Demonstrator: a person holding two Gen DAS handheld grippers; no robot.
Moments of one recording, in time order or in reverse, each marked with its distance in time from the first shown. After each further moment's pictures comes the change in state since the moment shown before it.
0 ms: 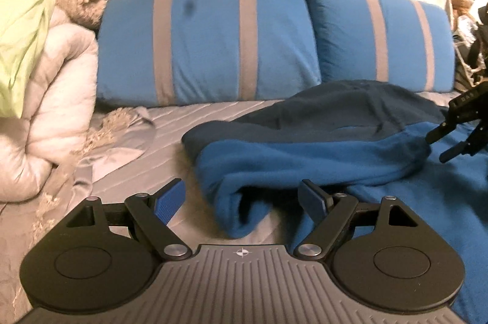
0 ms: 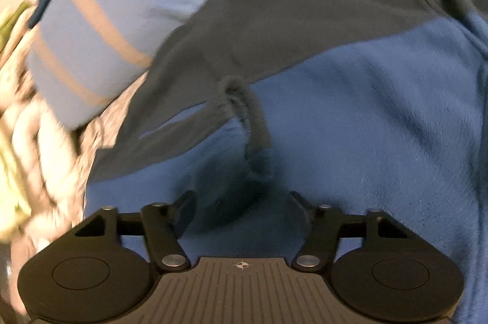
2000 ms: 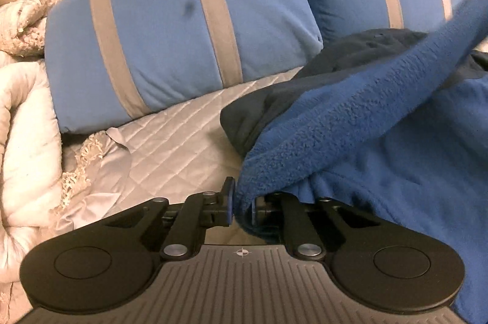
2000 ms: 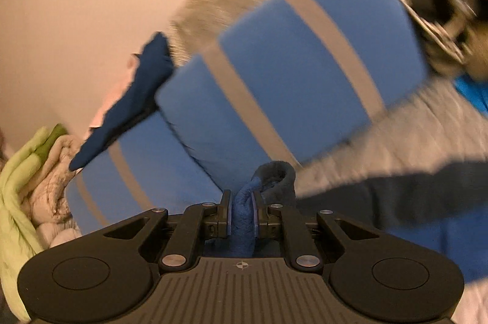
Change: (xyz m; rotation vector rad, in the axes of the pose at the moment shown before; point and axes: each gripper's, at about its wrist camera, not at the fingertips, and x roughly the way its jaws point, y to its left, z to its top) left arm 0.106 -0.053 0.056 0.222 0.161 0.061; right arm -0.189 -0.024 0.062 0.003 -0.522 0.047
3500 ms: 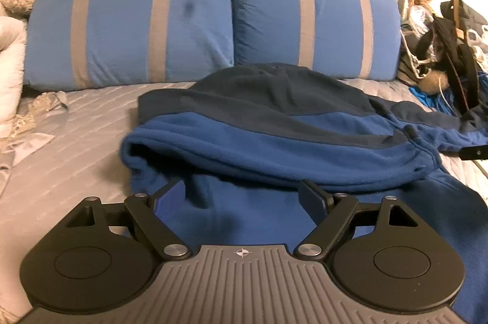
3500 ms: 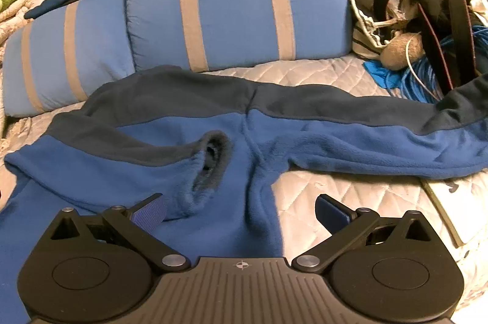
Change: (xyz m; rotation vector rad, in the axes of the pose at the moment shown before) left arm -0.114 -0.078 -0.033 -0.224 -0.079 -0.276; right arm -0.070 -0.071 -0.145 -0.436 0.084 -0.344
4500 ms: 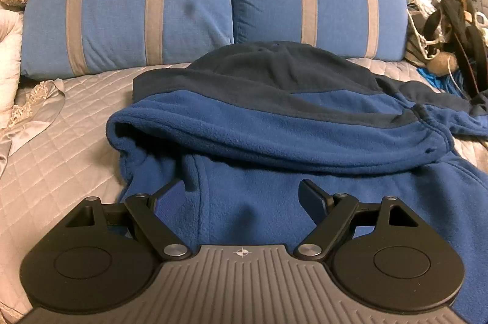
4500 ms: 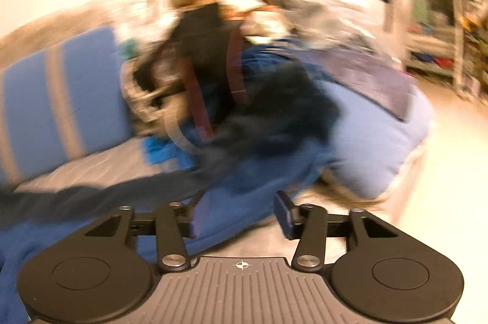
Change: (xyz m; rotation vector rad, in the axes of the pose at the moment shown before) left arm 0.017 -0.012 -0.009 0.020 0.064 0.041; right arm -0.047 -0.264 0.005 0.321 -0.309 -0.487
